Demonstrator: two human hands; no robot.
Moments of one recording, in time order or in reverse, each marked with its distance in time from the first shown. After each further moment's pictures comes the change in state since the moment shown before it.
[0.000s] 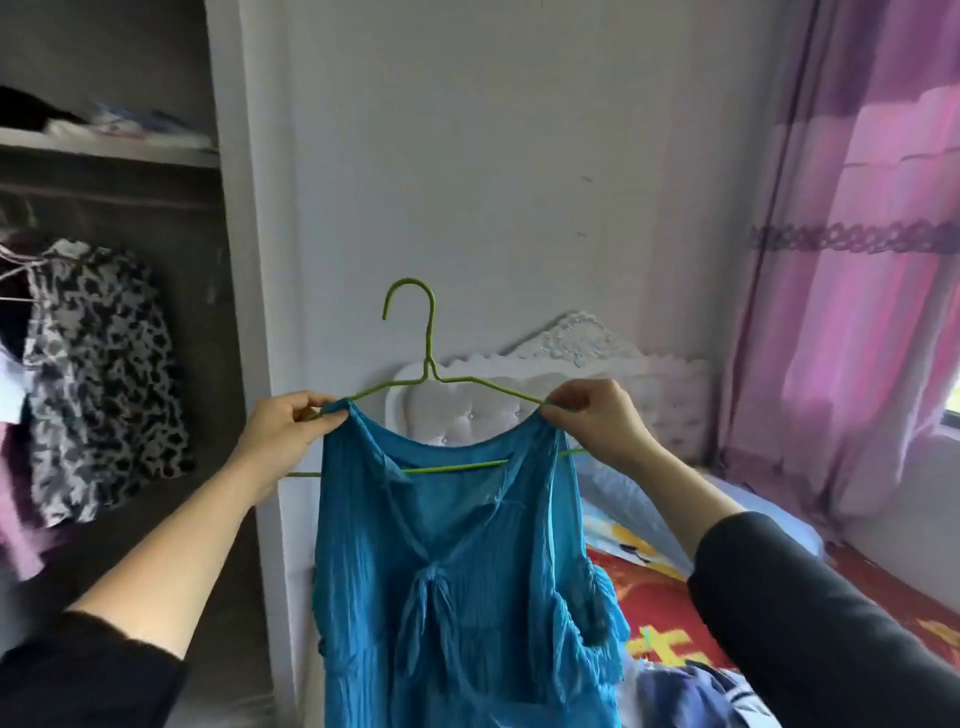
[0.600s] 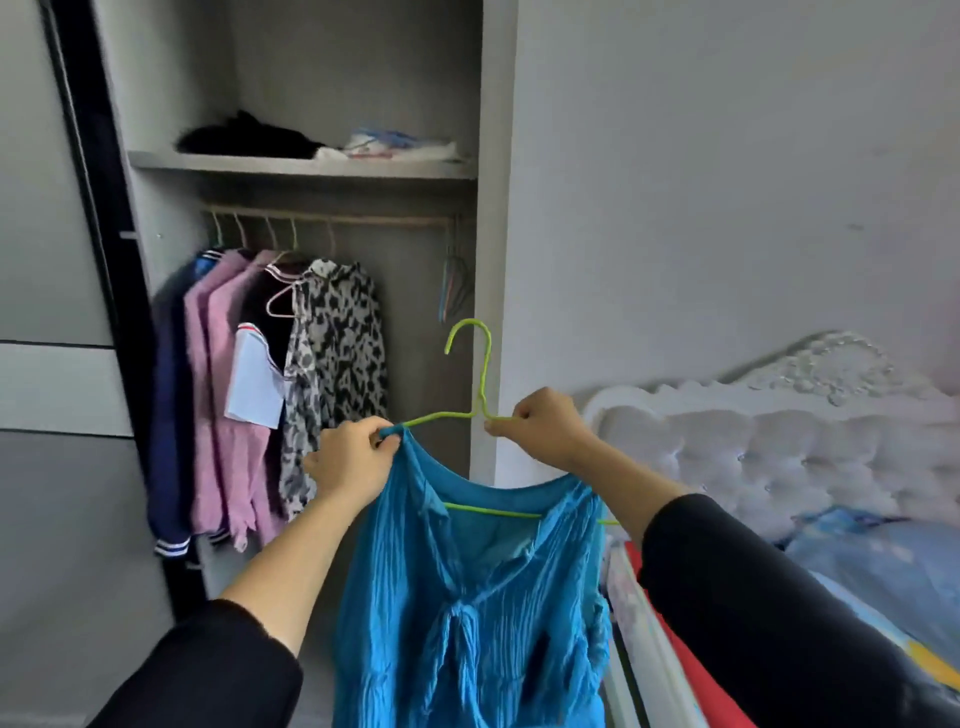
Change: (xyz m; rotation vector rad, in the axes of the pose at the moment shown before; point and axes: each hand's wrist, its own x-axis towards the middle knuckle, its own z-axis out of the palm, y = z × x) left_hand 0.141 -0.171 -0.221 0.698 0.445 -0.156; right_hand 0.150 -0.226 0.339 0.109 -0.416 -0.119
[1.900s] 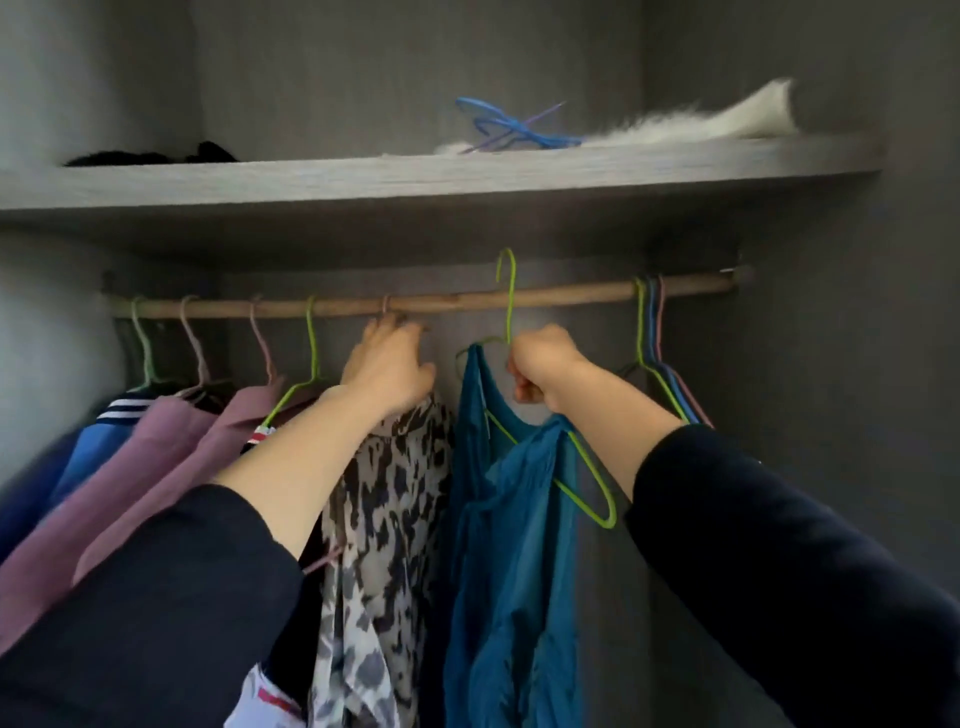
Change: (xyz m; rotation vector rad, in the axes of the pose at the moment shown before) left_hand 0.665 -0.096 0.070 0.255 -0.019 0.516; right_hand 0.637 -0.159 0.175 0.579 0.300 0.204
